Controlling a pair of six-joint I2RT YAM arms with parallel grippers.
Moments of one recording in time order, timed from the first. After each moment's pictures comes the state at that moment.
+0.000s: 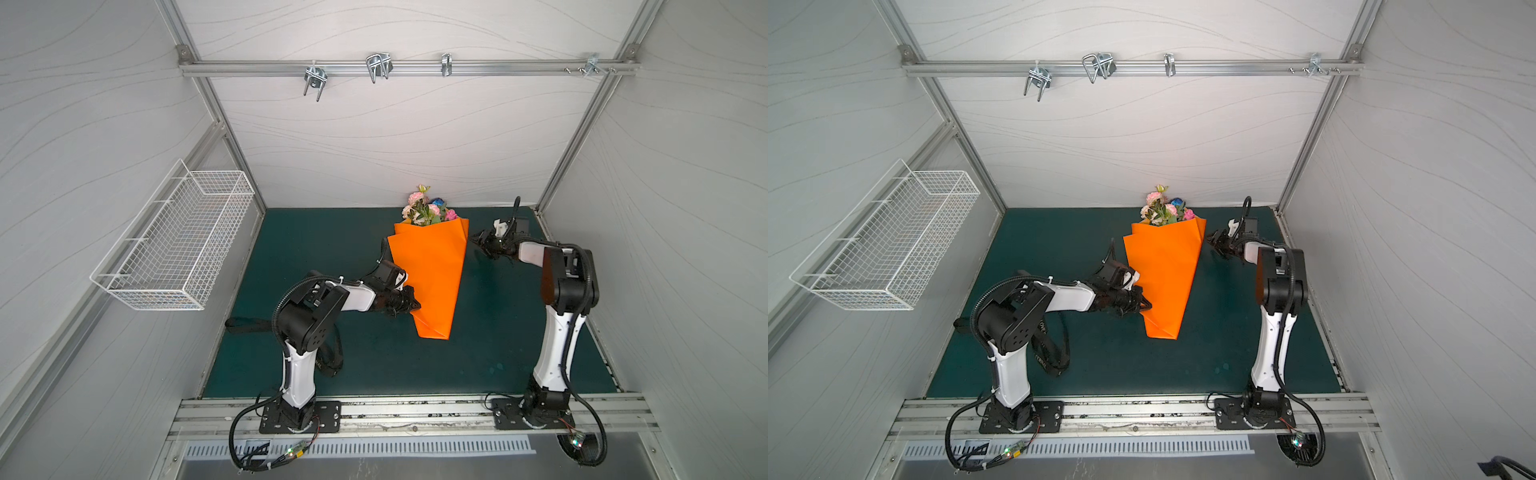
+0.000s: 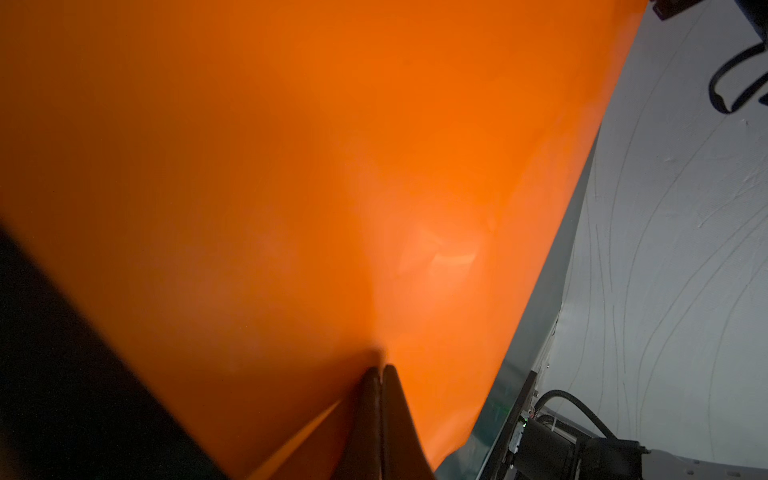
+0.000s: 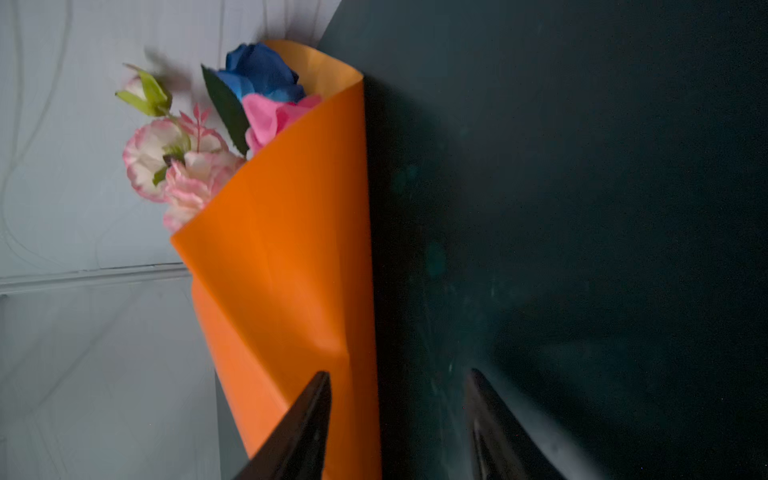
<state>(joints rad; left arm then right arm) -0.58 1.94 0.95 0.08 0.56 -0.84 0.00 2.11 1.35 -0.01 -0.62 0.66</state>
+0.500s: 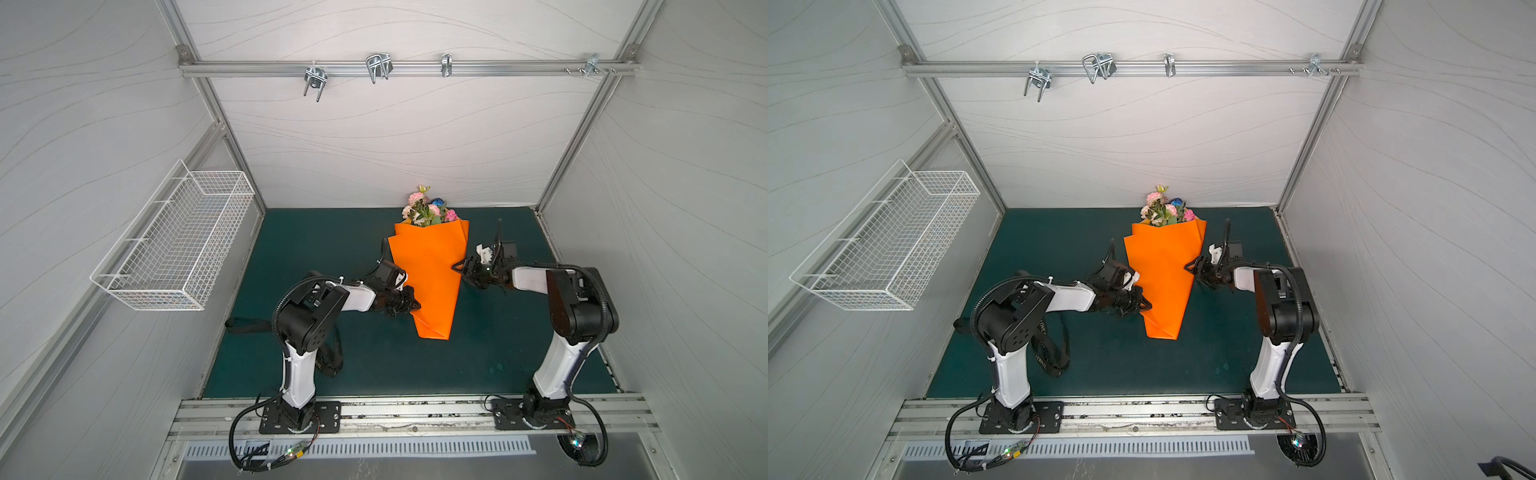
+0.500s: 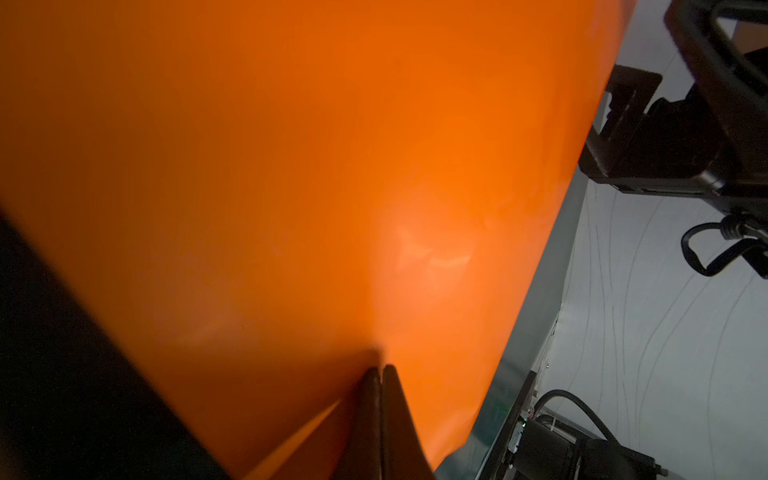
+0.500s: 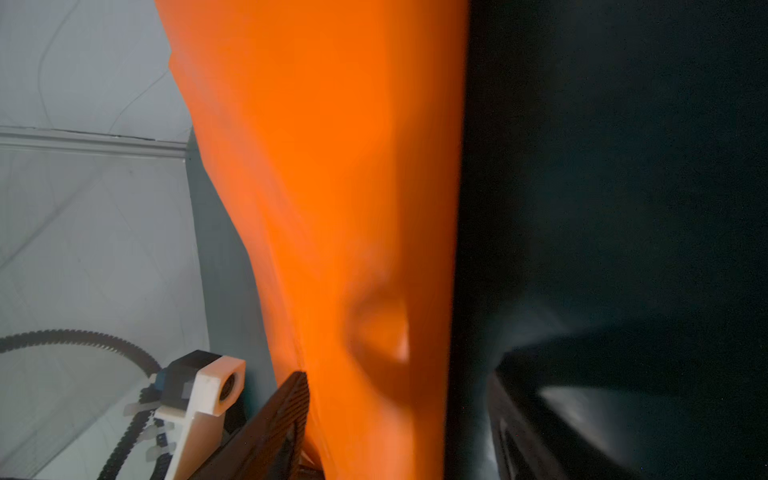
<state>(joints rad) -0.58 1.94 0.95 0.07 0.57 -0.85 0.17 1.87 0.95 0.06 -0.64 0.64</state>
